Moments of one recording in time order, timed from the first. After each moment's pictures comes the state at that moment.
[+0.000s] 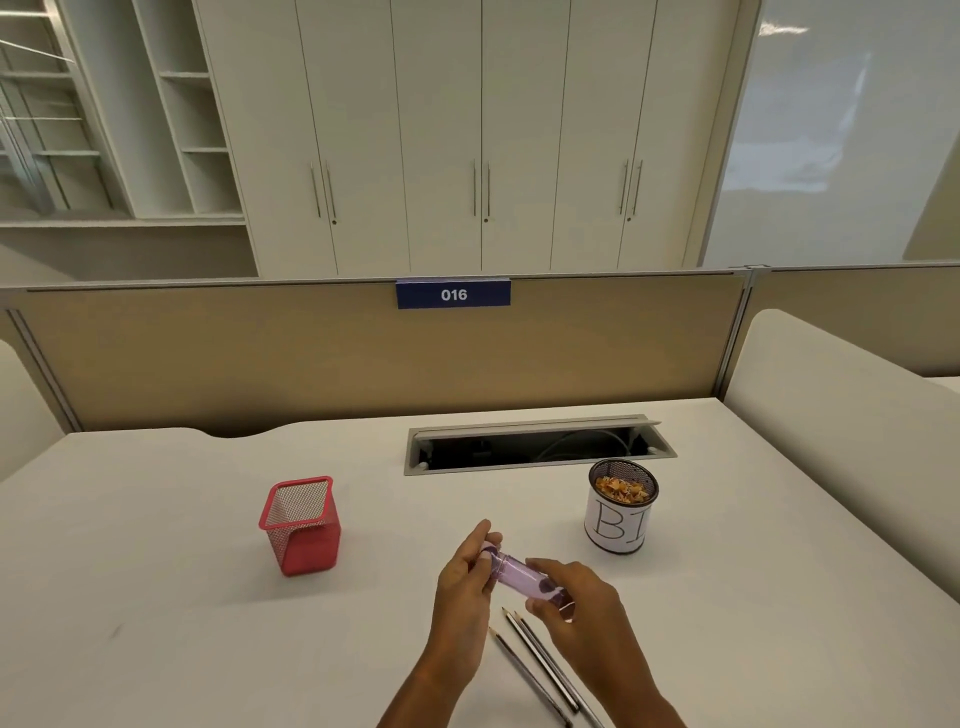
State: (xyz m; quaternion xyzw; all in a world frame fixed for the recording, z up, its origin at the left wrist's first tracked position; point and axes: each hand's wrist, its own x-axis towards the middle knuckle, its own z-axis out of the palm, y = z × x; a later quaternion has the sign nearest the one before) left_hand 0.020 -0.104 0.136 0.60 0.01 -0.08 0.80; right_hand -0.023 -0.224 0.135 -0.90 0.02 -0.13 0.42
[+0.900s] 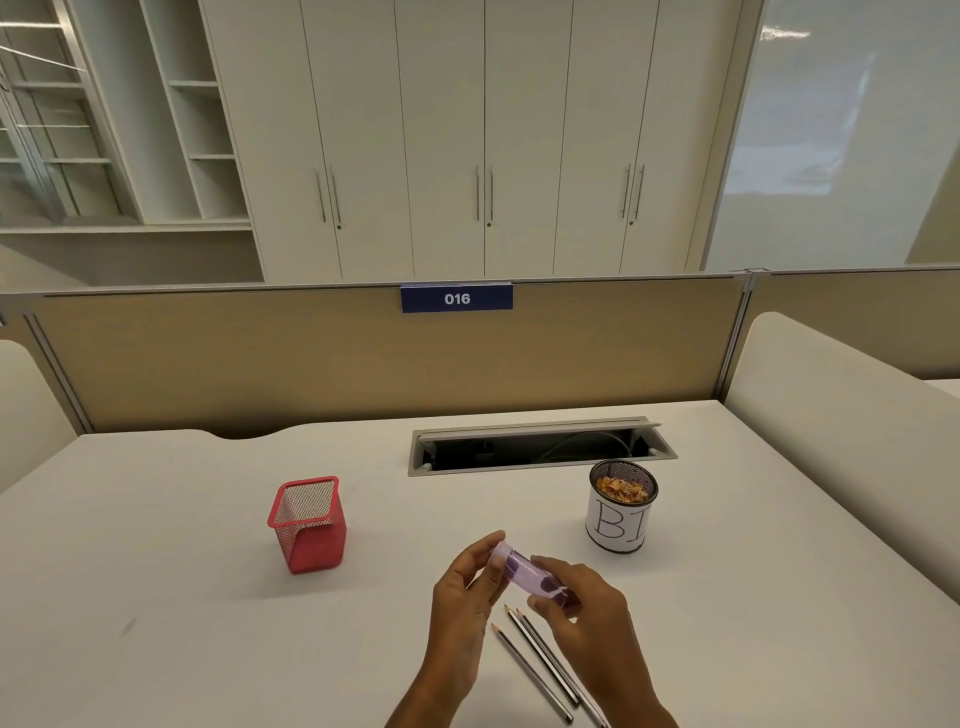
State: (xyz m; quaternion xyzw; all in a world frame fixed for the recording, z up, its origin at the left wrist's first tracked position) left_hand 0.003 -0.101 0.142 0.57 0.02 -0.05 0.82; right_hand -0.036 -0.218 0.142 -0.88 0.02 -0.18 0.45
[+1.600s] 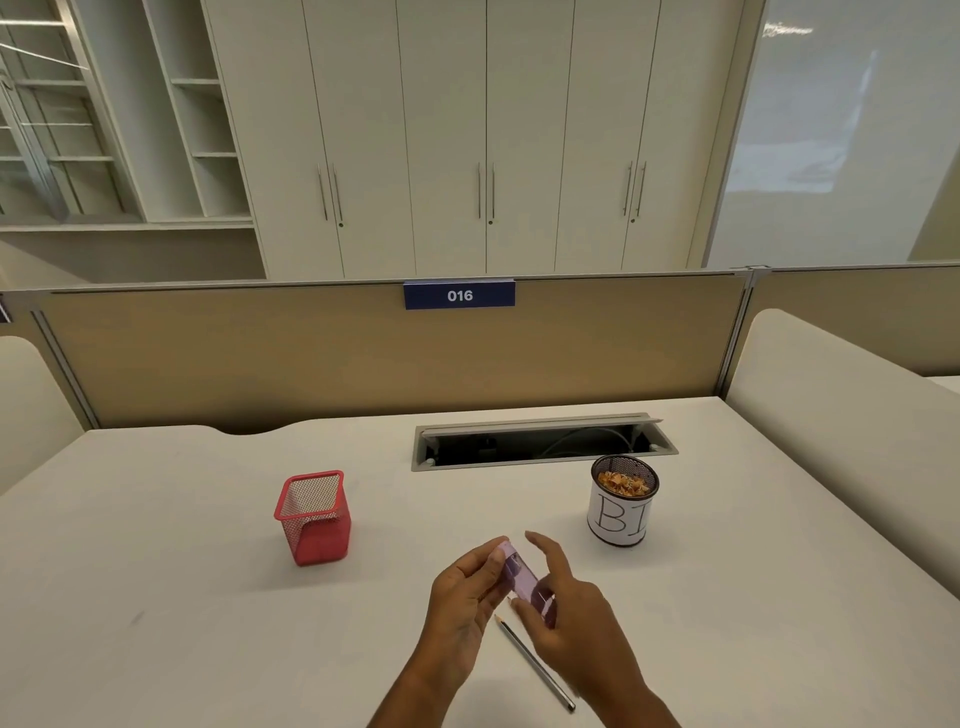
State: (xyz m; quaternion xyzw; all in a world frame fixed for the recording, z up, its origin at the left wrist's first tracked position) left_hand 0.001 -0.091 0.149 0.52 0.06 -0.12 0.84; right_hand -0.043 -0.203 0.154 -0.91 -0.02 -0.10 0.40
